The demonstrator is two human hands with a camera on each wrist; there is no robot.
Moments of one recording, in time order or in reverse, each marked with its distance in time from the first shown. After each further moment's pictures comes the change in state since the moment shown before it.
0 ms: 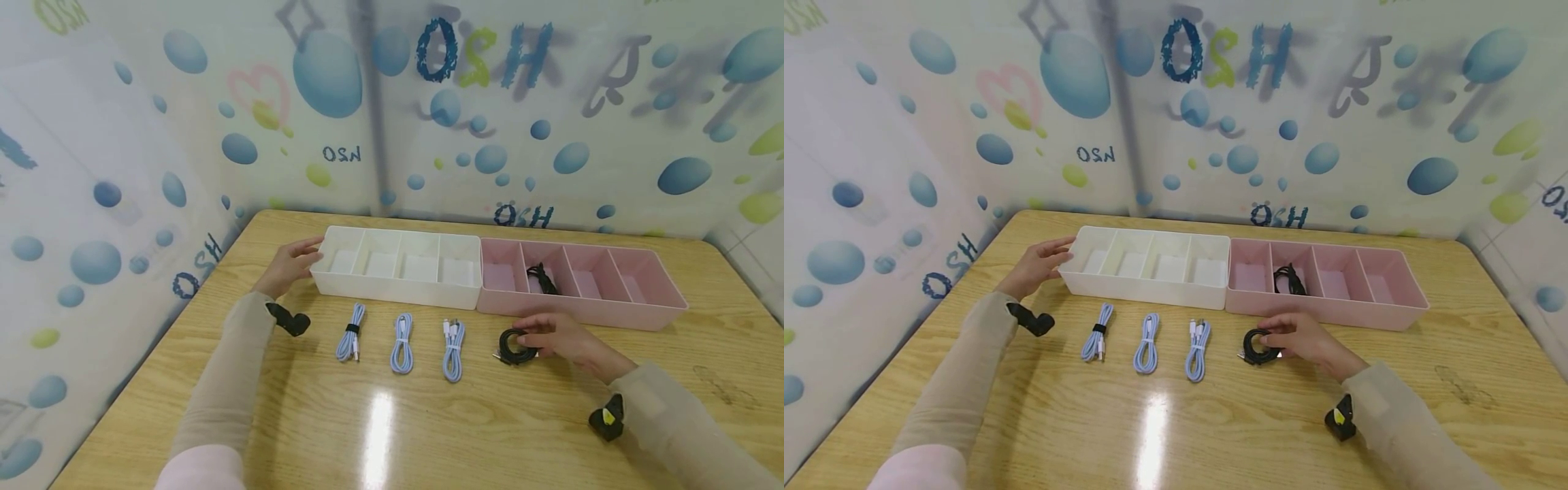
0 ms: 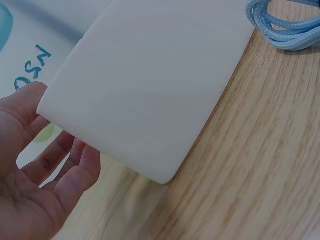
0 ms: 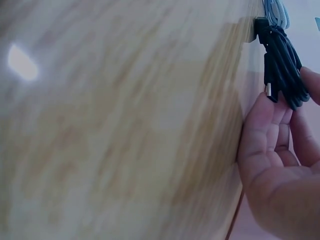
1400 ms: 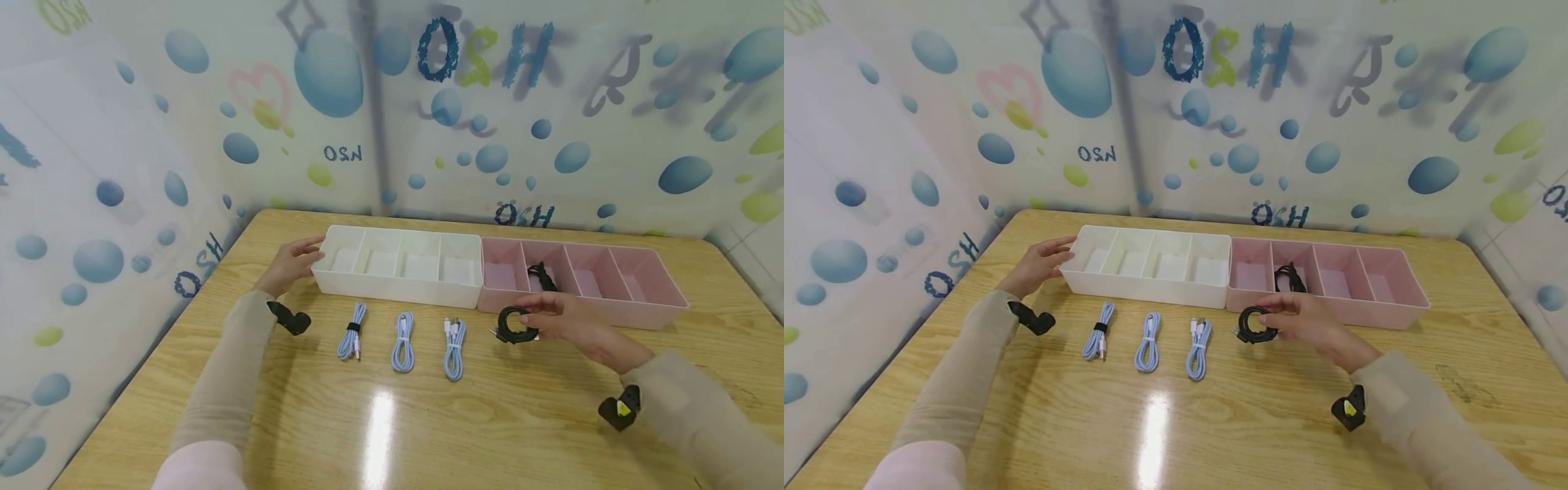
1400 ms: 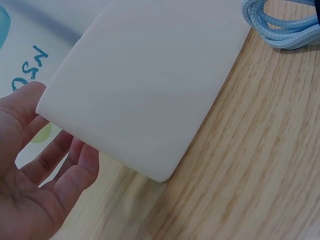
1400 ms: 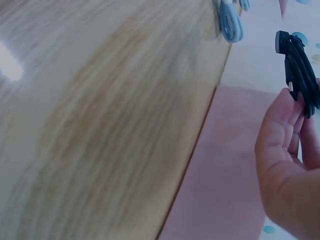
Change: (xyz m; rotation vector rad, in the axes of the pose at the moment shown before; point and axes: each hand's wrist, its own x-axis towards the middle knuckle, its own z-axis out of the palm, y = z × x) left_hand 0.001 0.000 0.000 0.018 0.009 -0.002; right_hand -0.013 -0.034 -0.011 0.046 -0.031 -0.050
